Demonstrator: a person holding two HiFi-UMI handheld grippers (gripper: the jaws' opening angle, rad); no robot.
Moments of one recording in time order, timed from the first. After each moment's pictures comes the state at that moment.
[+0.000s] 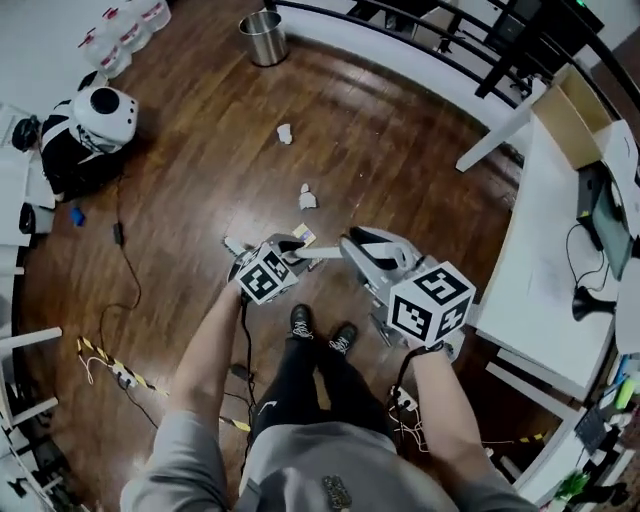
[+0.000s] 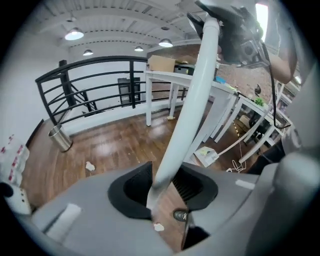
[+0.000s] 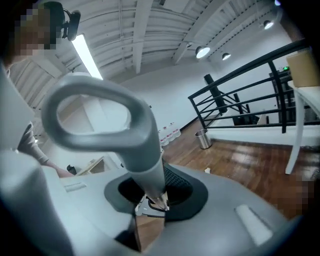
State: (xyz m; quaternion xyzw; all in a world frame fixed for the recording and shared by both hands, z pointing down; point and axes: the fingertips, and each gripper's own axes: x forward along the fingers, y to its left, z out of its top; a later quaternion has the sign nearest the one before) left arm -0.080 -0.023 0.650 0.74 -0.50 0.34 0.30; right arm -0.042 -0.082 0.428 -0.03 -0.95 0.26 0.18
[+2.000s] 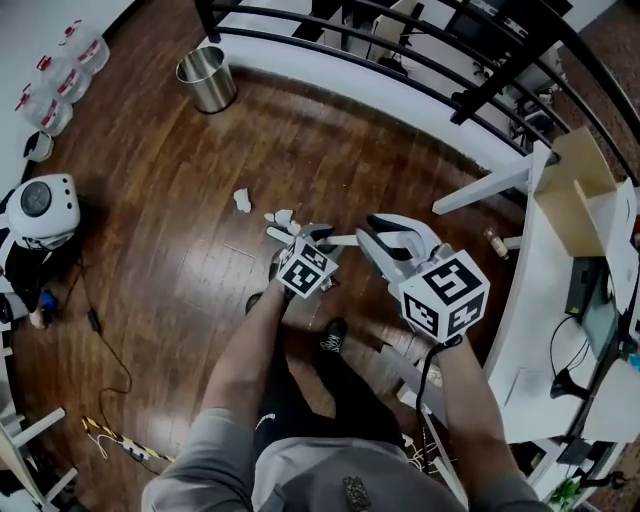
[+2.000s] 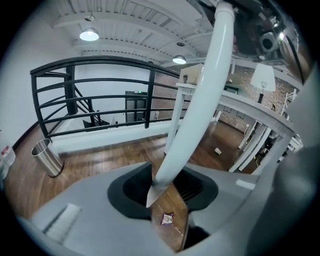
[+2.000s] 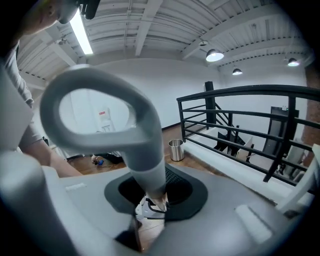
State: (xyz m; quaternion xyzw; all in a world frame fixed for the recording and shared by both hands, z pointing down) left arm -0.230 -0.384 0.697 0.76 -0.53 0.24 0.27; right arm -0.228 -0.374 0.459 0.04 -0.96 0.12 0.25
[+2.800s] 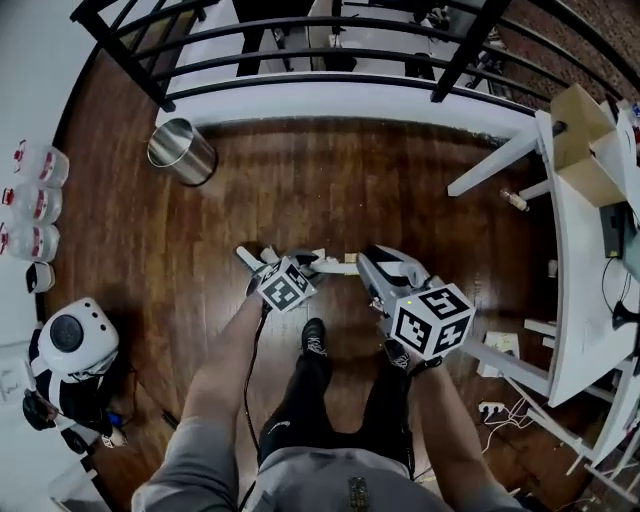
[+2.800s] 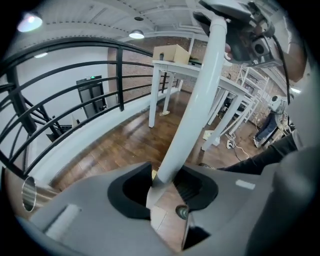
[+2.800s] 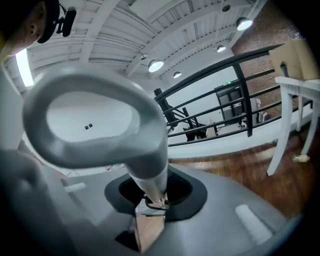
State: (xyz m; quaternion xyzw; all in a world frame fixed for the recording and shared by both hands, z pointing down) left arm -0.419 -0.354 0.716 0.84 -0.29 0.40 0.23; right arm -0.363 -0.391 0.495 0.29 -0.89 0.32 0.14
